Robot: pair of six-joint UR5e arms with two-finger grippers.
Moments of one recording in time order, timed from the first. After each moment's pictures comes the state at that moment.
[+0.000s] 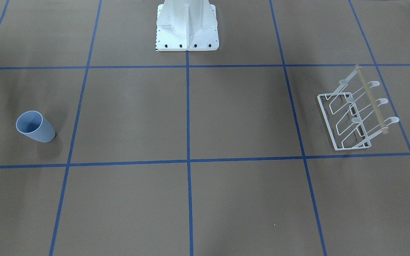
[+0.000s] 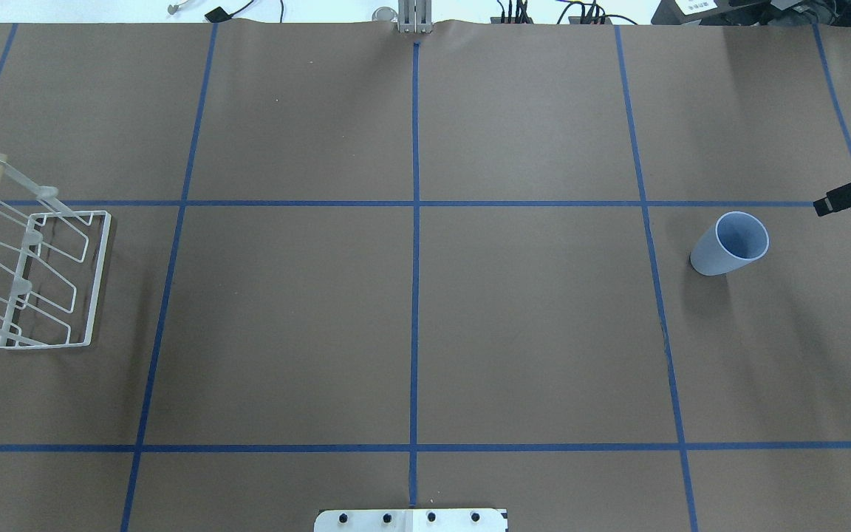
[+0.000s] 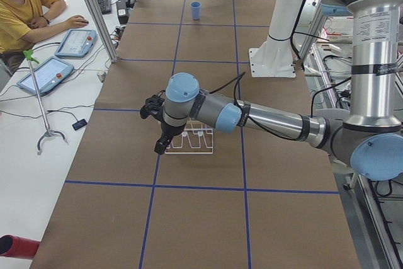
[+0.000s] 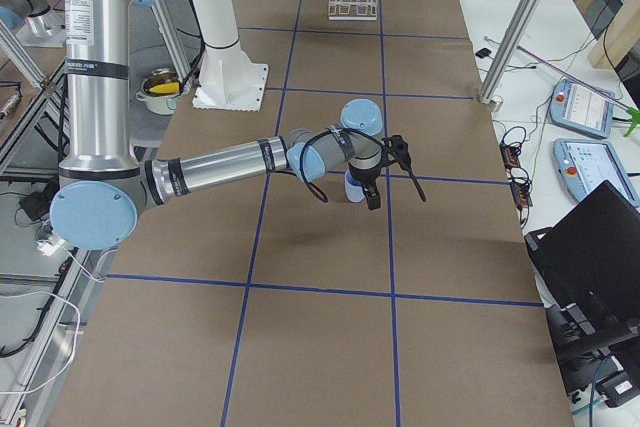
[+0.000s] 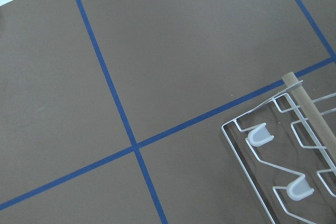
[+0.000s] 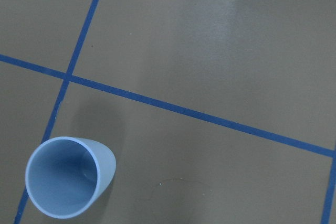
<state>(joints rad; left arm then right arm) -1.54 -1.49 -1.86 -1.77 -2.35 0.12 1.19 -1.61 1.85 -1.24 2.28 0.37</state>
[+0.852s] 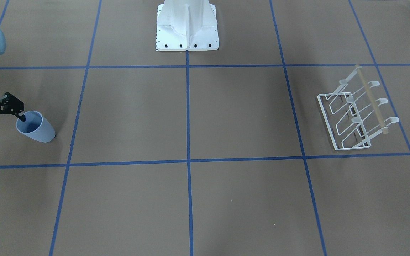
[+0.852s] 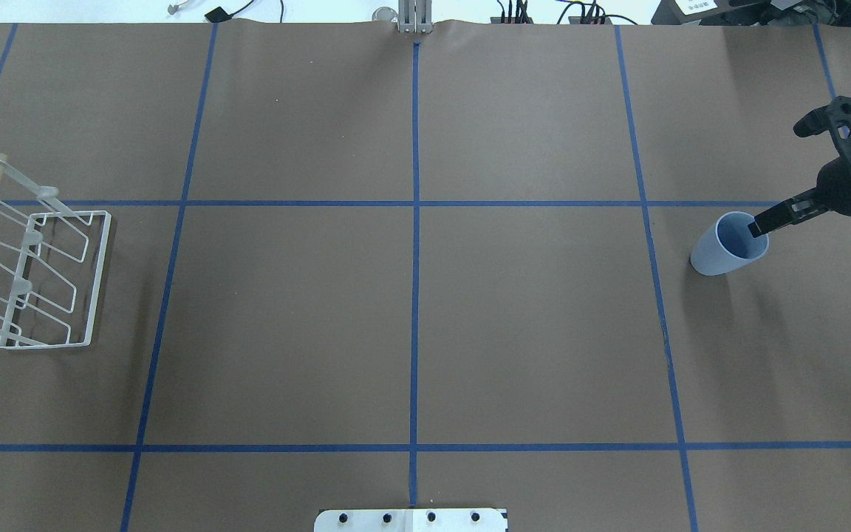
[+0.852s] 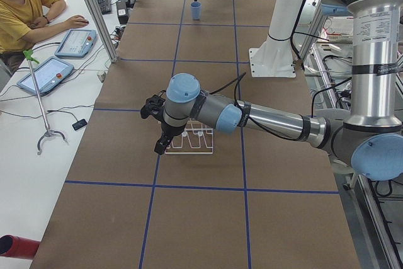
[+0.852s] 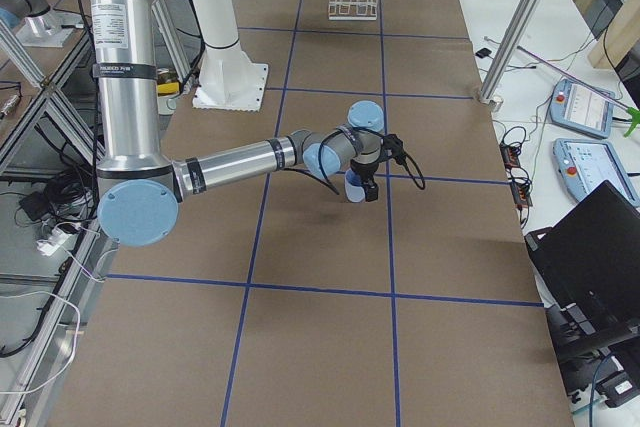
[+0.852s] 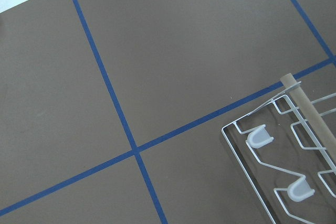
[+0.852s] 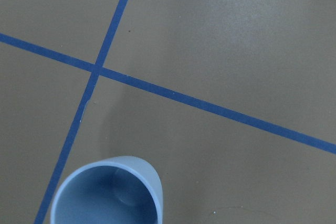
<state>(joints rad) -1.54 -1.49 -1.86 -1.78 -2.35 0.12 1.06 -1.54 1.76 -1.21 2.23 0.40</state>
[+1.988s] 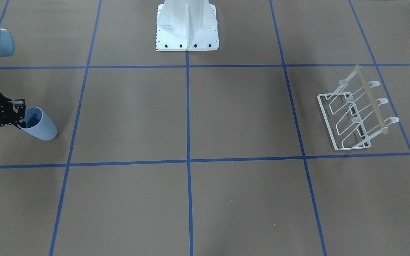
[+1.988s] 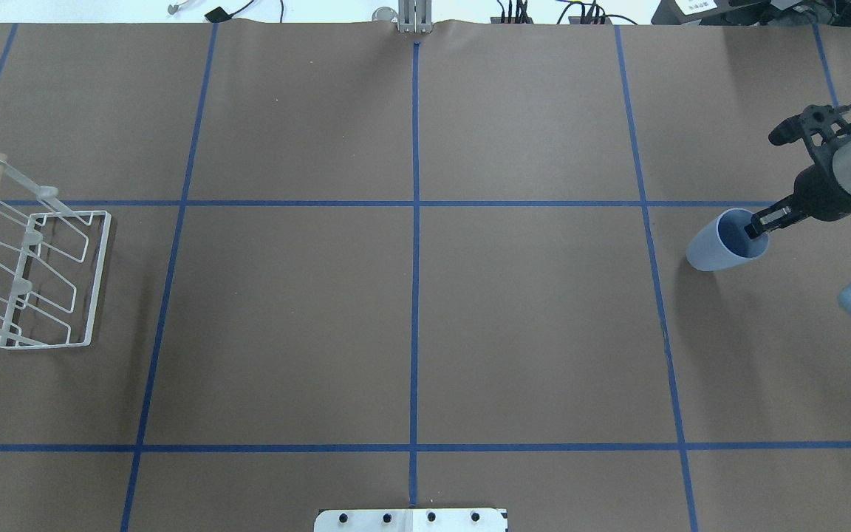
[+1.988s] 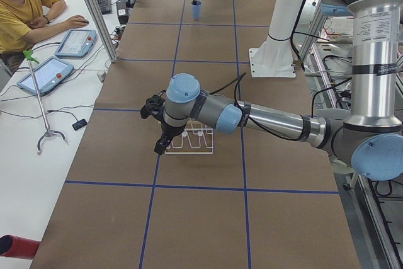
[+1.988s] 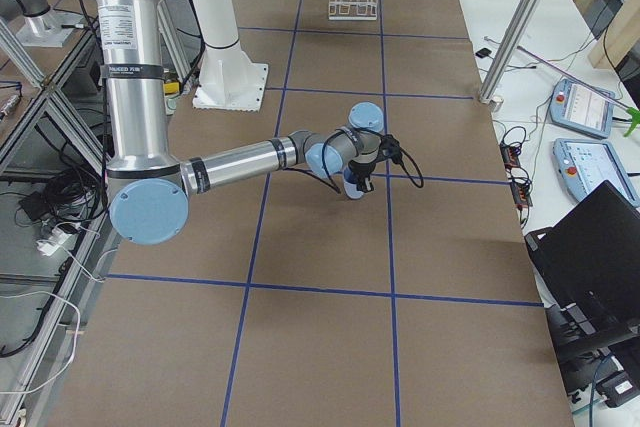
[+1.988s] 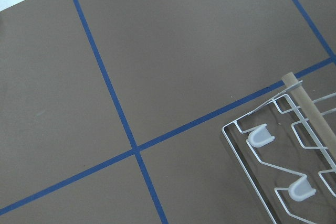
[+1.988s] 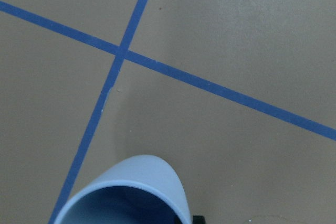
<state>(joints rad) -1.54 -1.49 -1.86 -1.78 -2.35 0.12 1.04 -1.51 1.77 -1.22 2.24 0.40</state>
